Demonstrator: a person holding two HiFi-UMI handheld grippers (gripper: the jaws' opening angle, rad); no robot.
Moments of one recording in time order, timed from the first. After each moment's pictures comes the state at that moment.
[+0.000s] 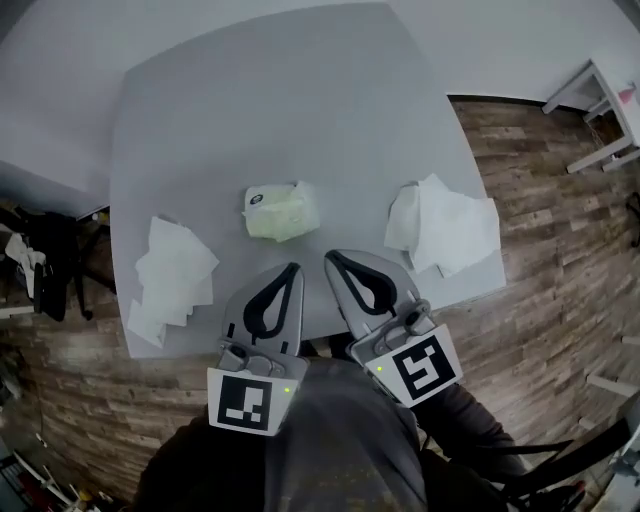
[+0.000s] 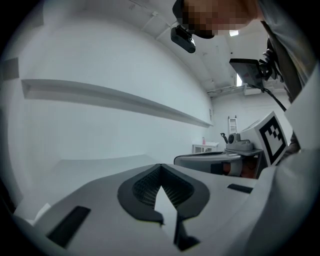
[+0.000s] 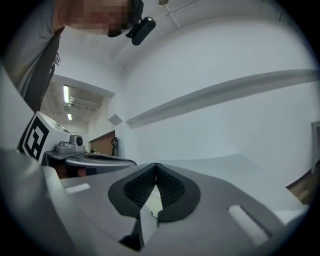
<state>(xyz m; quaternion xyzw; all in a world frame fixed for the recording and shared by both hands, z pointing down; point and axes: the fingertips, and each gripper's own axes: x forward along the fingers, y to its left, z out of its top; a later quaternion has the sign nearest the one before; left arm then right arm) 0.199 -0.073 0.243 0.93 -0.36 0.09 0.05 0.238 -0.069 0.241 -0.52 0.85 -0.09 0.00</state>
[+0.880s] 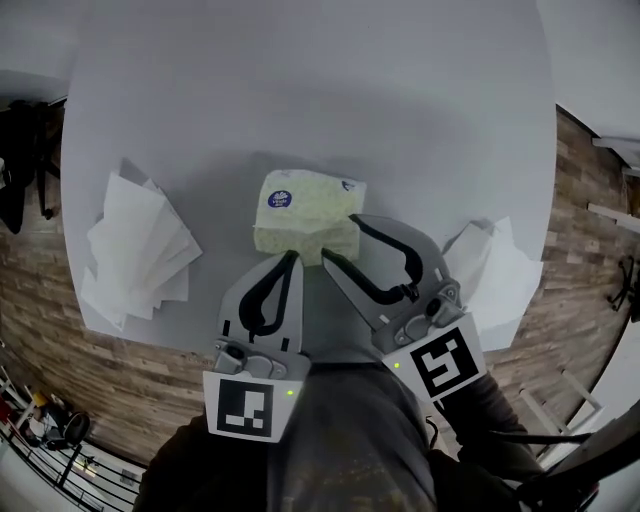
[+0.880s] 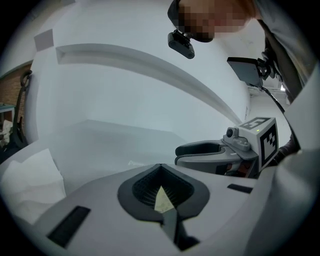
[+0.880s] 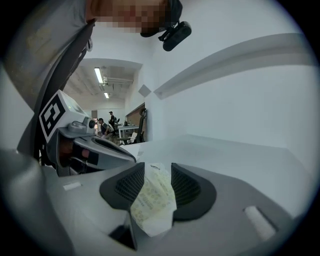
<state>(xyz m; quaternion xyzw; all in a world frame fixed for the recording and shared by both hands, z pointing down) 0.176 -0.189 0.413 0.84 -0.47 0.14 0.21 0.217 -0.200 0.404 -0.31 0.93 -0.08 -0.17</state>
